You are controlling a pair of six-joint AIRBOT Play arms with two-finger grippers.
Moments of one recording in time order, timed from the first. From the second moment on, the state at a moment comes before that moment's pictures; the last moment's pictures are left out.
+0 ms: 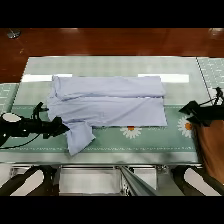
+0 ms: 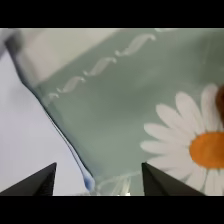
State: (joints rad) left arm 0.28 -1.08 0.42 0.80 -1.11 -1.29; right arm -0.48 -1.09 0.70 -1.11 1.13 1.55
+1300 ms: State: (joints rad) left arm 0.31 -1.06 0.48 0.78 -1.10 -1.25; right arm -0.17 -1.29 0.76 -0.98 1.04 1.49
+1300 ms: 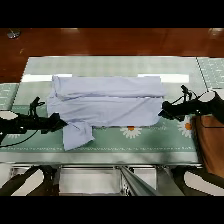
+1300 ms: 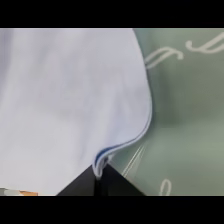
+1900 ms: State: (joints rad) left arm 0.25 -1.24 0.84 0.74 -0.90 -1.28; right arm -0.20 -1.41 1.09 -0.91 1.00 1.45
